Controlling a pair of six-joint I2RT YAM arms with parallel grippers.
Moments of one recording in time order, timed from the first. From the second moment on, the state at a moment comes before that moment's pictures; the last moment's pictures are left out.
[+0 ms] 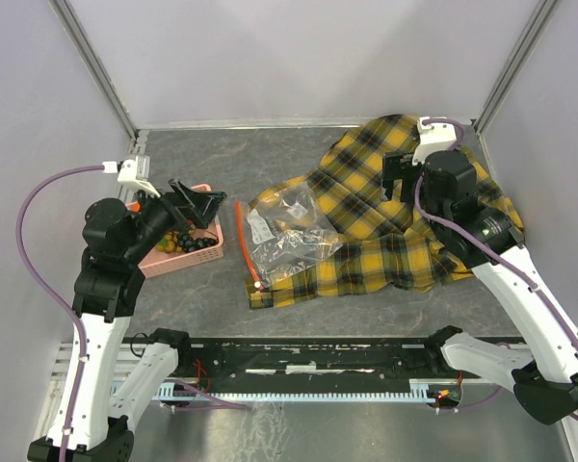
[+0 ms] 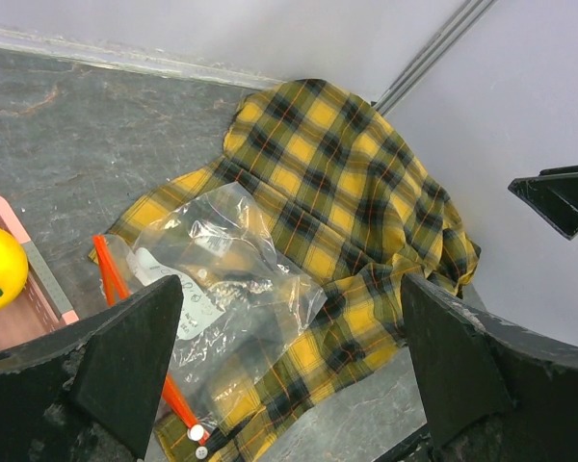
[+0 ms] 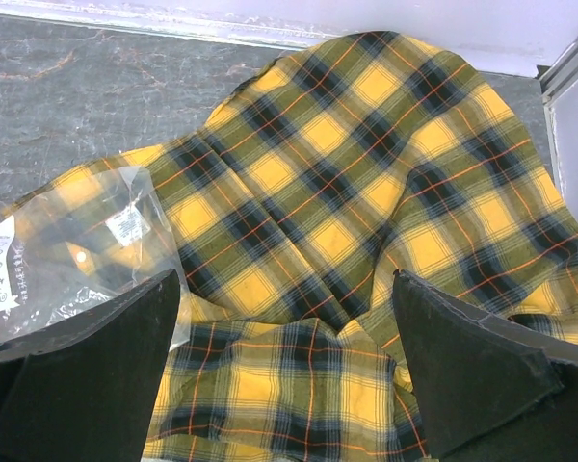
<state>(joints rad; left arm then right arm) -0.15 0.71 1.06 -0.45 0.33 -0.48 0.52 1.06 1.32 -0.62 0.40 0.12</state>
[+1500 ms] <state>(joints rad) -0.15 0.72 1.06 -0.45 0.33 -0.48 0.52 1.02 1.29 -0.64 0.44 0.09</state>
